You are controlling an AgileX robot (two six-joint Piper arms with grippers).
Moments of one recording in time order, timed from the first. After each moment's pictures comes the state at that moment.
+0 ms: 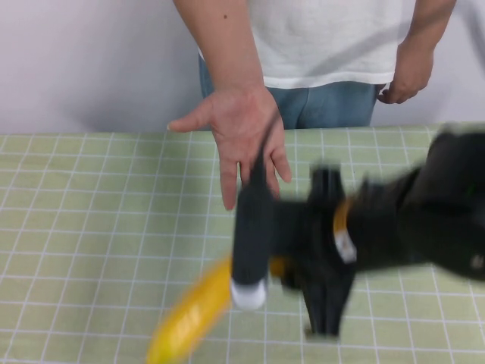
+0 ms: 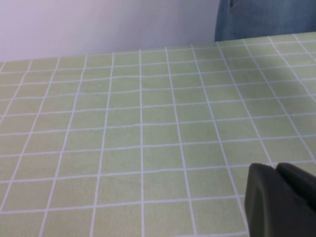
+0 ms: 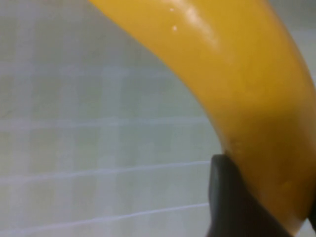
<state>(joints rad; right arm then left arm) 0.98 1.37 -1.30 -0.33 0.84 -0.40 -0.19 -0.01 0.02 0.14 0.36 -0.02</state>
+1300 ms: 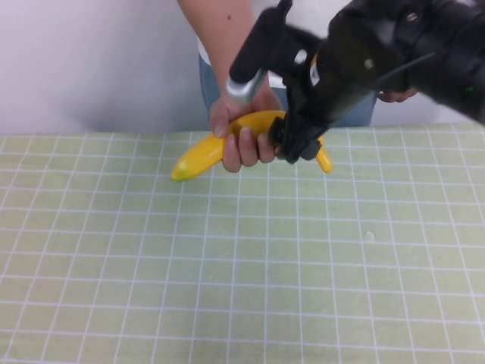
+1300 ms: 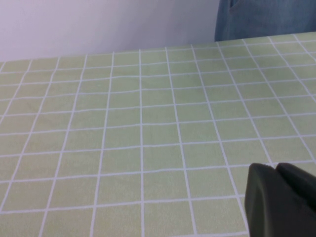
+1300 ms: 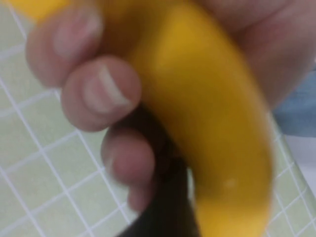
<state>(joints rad) 0.70 1.66 -1.74 -0.33 0.92 -0.25 -0.19 -0.01 0.02 0.14 0.36 -0.02</state>
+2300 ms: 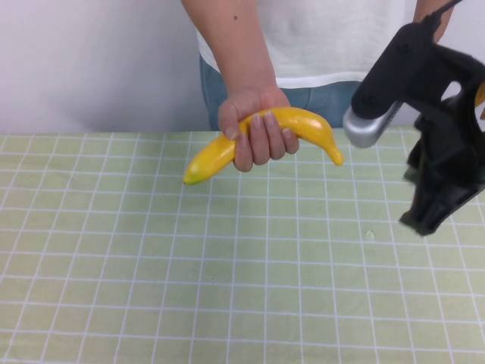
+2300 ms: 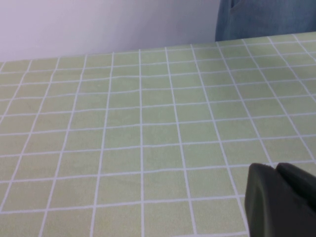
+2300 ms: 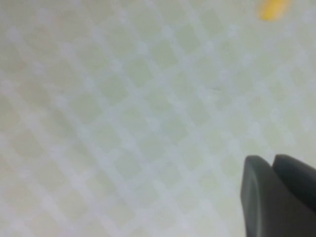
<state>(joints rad) 0.72 1.31 -1.43 -0.41 1.28 -0.19 -0.19 -0.01 0.02 0.14 0.36 -0.02</state>
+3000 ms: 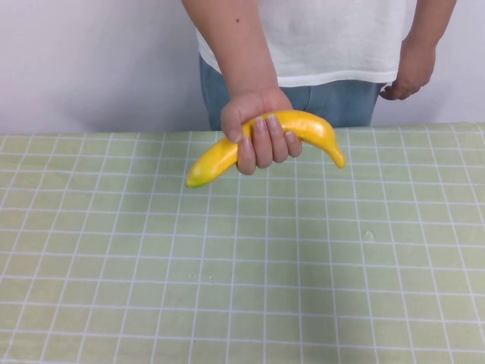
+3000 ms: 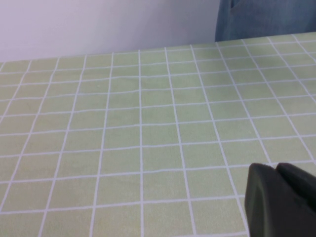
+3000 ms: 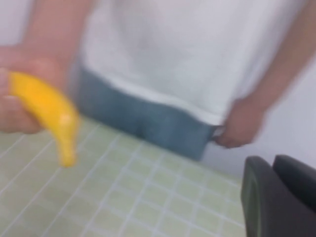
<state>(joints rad) 0.20 0.59 -0.55 -0.08 0.07 -0.09 -0.19 -0.01 0.02 0.14 0.36 -0.02</state>
